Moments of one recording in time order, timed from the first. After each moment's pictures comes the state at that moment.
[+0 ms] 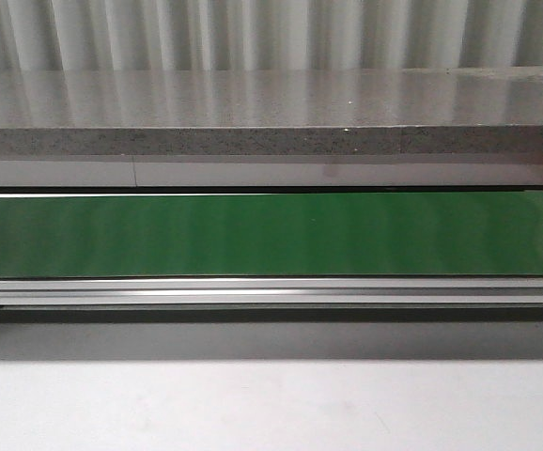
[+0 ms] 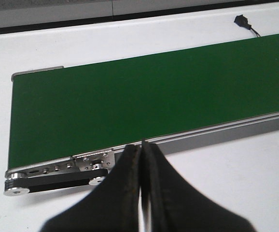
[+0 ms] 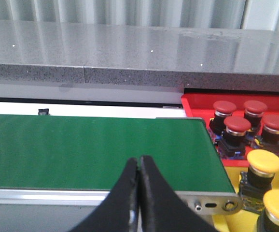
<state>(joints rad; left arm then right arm) -0.05 0.58 -0.69 -0.29 0.83 0.28 -0.05 -0.01 0.03 0.05 0.10 -0.02</state>
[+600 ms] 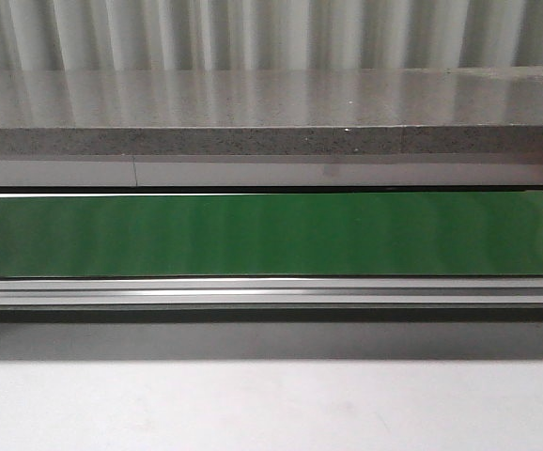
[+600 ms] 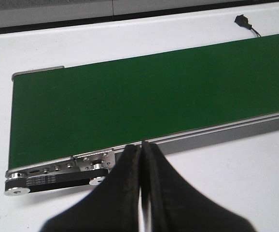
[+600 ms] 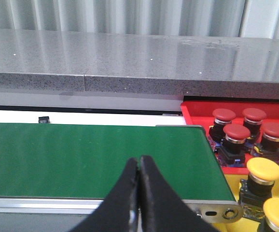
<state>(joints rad) -0.05 0.58 -0.69 -0.29 0.83 0.28 -0.05 -0.01 0.03 0.05 0.08 -0.01</state>
